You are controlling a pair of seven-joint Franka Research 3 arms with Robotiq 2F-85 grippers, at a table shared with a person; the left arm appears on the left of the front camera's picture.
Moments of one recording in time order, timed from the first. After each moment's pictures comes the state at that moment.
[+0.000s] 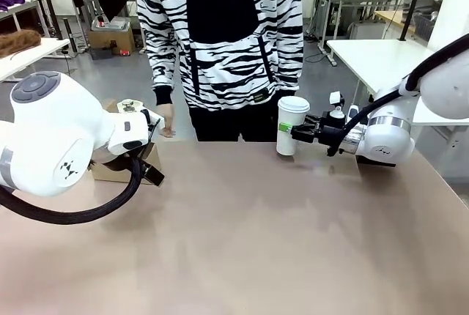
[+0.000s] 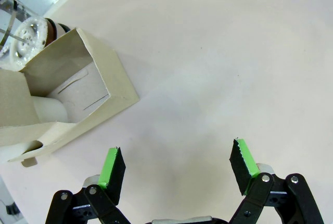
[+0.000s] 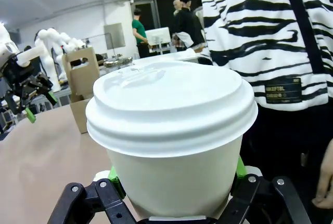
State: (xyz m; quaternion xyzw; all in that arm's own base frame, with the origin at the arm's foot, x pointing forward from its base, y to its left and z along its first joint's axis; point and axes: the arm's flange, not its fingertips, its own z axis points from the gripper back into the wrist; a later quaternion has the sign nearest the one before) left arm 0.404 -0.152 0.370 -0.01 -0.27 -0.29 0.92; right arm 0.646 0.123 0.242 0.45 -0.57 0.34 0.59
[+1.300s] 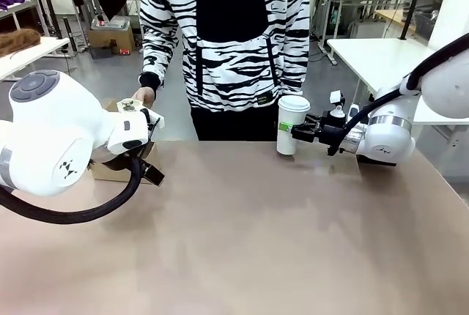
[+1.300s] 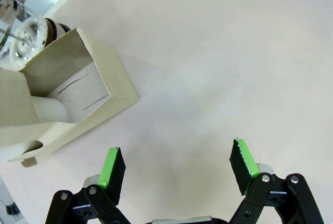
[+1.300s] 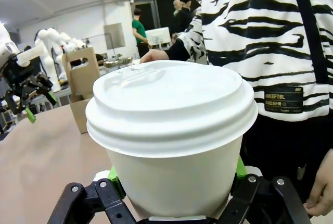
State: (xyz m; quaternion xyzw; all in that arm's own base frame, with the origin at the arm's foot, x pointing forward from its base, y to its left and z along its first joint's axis) left arm 0.404 -0.152 0.370 -0.01 -0.27 -0.29 0.92; right arm 0.646 0.123 0.242 0.45 -0.57 0.34 0.59
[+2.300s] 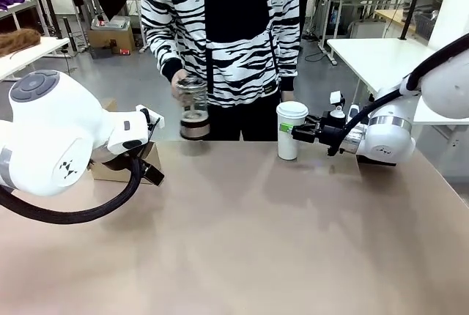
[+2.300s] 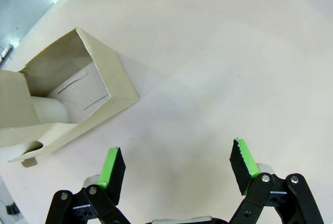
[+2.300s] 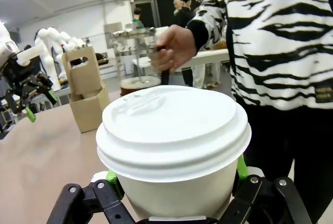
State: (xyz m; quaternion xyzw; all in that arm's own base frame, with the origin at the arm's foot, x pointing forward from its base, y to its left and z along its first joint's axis) left arm 0.404 -0.152 0.370 -0.01 -0.27 -0.29 0.92; right arm 0.646 0.122 0.246 0.45 -0.57 0.35 0.59
